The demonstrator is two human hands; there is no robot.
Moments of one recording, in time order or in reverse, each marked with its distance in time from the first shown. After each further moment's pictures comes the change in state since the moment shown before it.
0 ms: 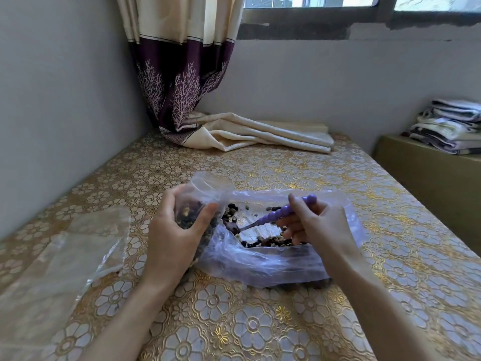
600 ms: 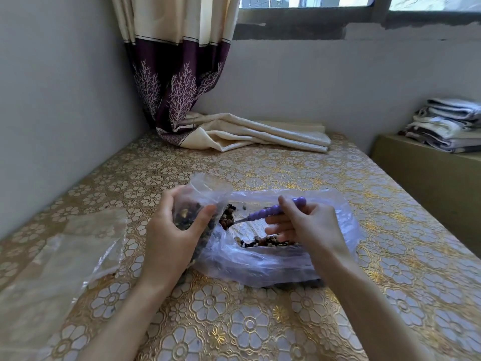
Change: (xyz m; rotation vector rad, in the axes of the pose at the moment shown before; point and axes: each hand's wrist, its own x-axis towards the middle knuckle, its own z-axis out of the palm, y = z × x) left_hand 0.001 -0.004 0.001 0.012 -0.015 0.011; right_hand -0.005 -0.004 0.008 0.047 -0.077 0.000
